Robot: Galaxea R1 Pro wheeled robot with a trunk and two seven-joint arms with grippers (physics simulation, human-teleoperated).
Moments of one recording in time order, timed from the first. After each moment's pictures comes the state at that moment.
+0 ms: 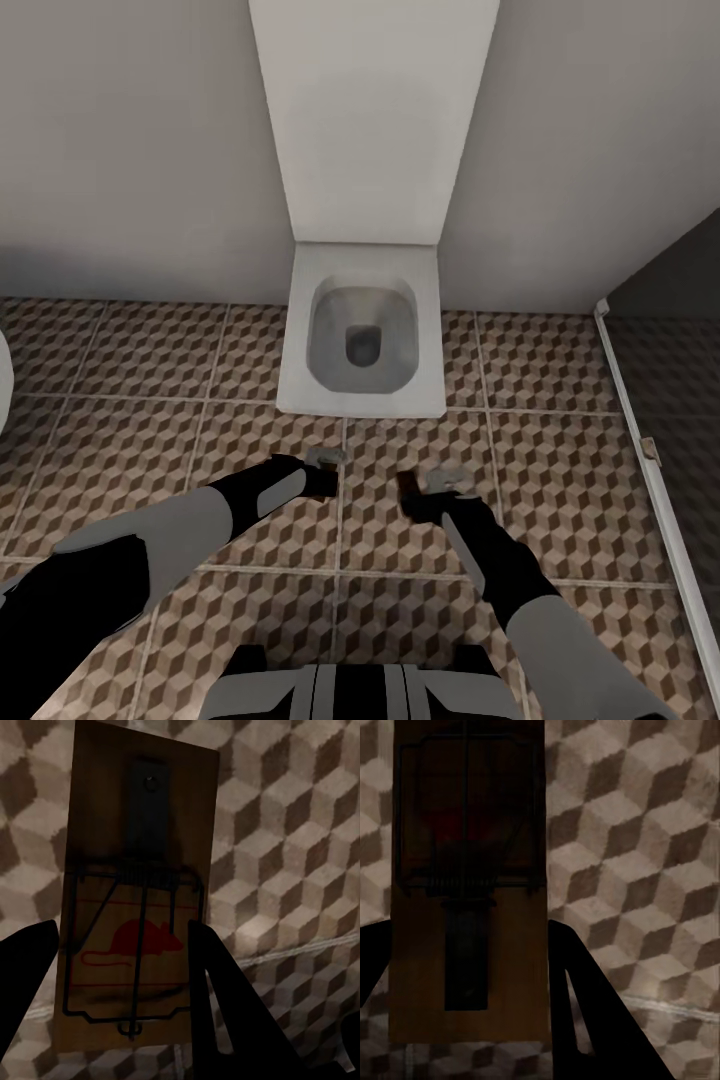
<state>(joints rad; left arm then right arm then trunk) -1.15 -0.03 -1.42 -0.39 1.44 0.39 0.15 -0.69 0.07 0.21 -0.84 -0.13 0.59 -0.05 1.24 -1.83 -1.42</state>
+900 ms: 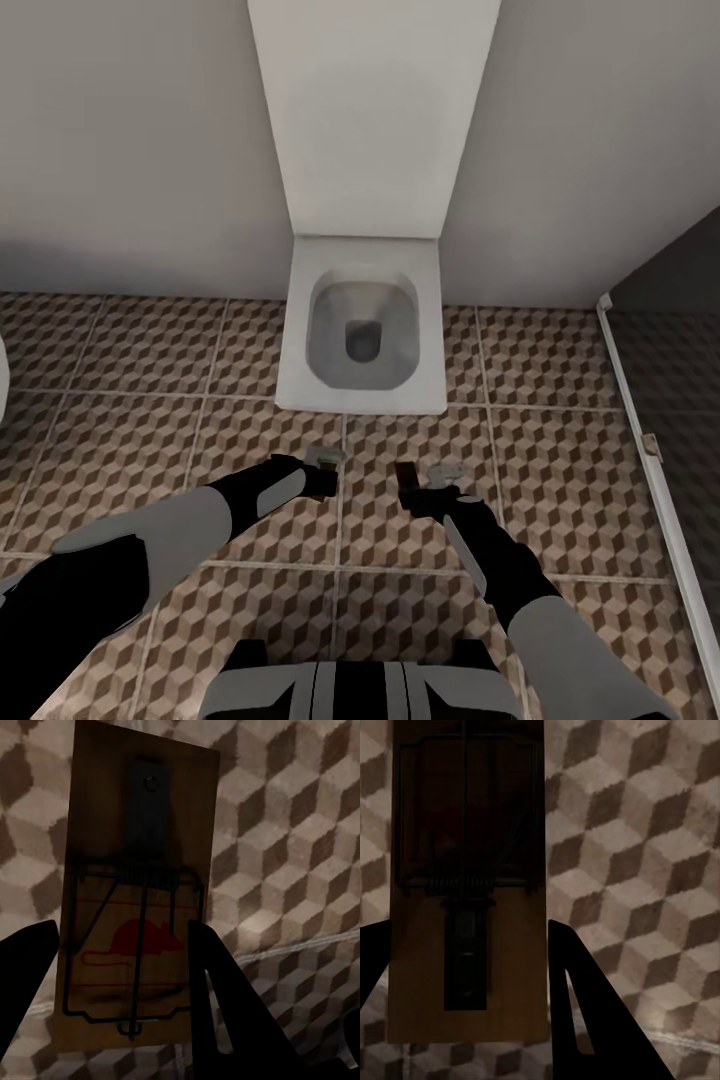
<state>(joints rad) -1.15 -0.03 -1.42 -0.39 1.44 0.39 0.15 -0.69 0.06 0.21 -0.83 -0.12 0.48 -0.03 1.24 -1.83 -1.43</state>
